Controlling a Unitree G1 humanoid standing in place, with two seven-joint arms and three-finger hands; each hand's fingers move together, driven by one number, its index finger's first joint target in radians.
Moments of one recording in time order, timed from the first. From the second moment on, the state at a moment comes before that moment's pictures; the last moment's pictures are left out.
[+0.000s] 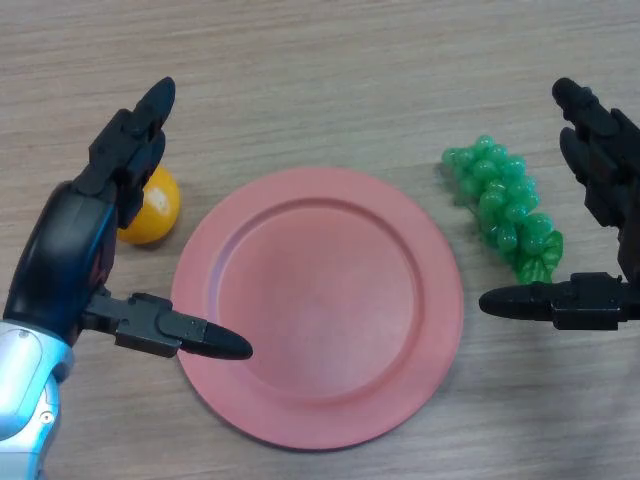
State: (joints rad) left arm -0.04 0.26 0.09 -0.52 0.04 0.31 -0.25; right arm -0.05 -0.25 -0.08 -0.48 -0.04 0.30 0.18
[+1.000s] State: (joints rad) left arm 0.01 0.24 0.08 -0.51 0.07 0.25 -0.24; right arm -0.27 -0.27 -0.05 0.03 -0.23 0.04 0.10
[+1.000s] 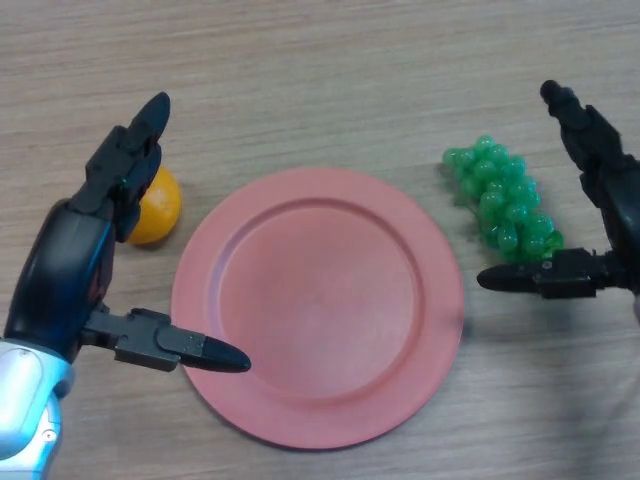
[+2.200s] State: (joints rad) left arm 0.03 0.24 0.09 -0.48 0.07 0.25 -0.22; right arm -0.45 -0.36 0.00 0.57 -0.63 -0.40 -0.03
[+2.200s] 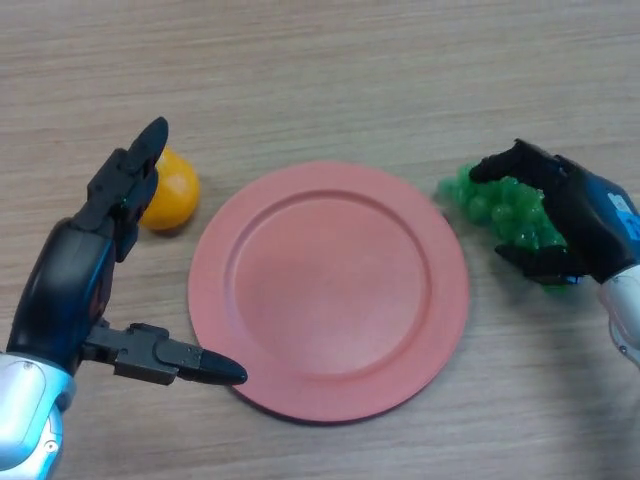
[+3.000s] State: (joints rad) left arm 0.03 0.24 0.13 -0.52 0.06 0.25 -0.20; right arm -0.21 -0.19 0.27 -0.33 -0.05 0.38 0.05
